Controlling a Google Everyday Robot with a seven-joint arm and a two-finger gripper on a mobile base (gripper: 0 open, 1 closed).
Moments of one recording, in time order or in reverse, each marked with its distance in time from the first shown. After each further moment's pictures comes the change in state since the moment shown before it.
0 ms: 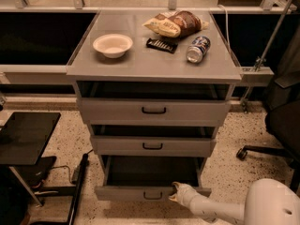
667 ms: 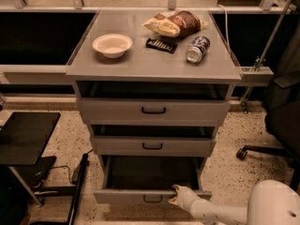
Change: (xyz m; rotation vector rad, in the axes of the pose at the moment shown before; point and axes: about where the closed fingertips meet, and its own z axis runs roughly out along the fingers) arm 0.001 0.013 -0.009 -0.005 0.009 0.026
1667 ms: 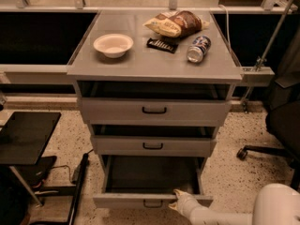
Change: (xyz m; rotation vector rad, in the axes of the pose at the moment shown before) arm -0.001 0.025 -0.018 0.010 0.013 0.025
